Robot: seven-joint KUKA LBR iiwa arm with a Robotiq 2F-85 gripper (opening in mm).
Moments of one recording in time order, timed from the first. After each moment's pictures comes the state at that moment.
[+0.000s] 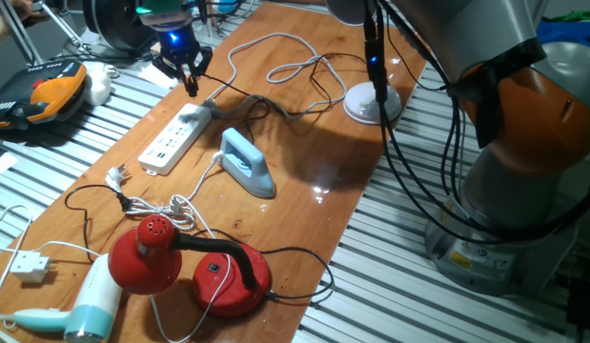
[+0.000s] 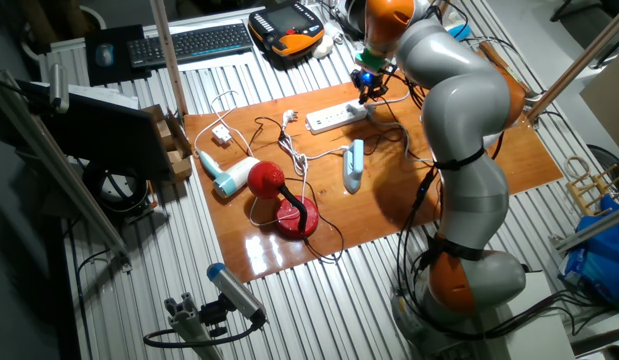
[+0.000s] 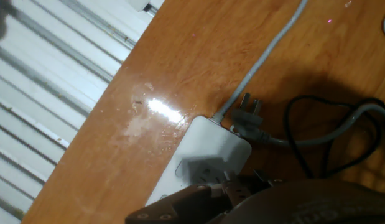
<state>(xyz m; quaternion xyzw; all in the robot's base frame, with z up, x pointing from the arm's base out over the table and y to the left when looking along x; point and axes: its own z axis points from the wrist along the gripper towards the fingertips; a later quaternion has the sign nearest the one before) 0.698 -0.060 0.132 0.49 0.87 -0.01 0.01</state>
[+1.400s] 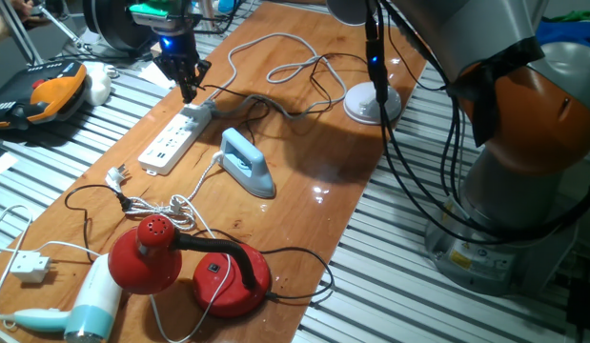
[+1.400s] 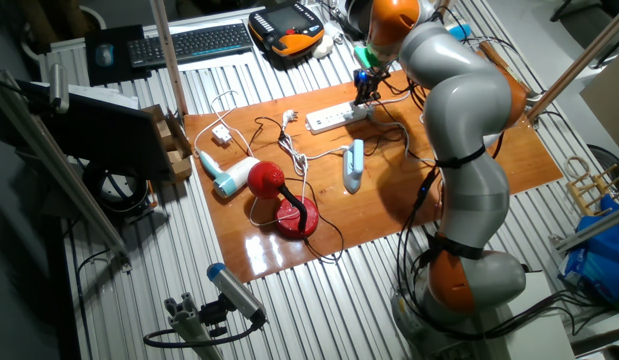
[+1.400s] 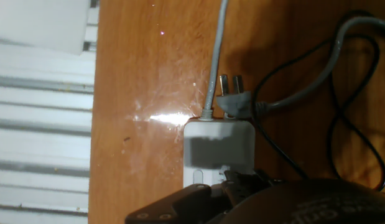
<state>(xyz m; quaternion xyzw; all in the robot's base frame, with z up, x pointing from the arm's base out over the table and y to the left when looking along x) 0.701 -0.051 0.112 0.68 0.73 0.03 -0.01</state>
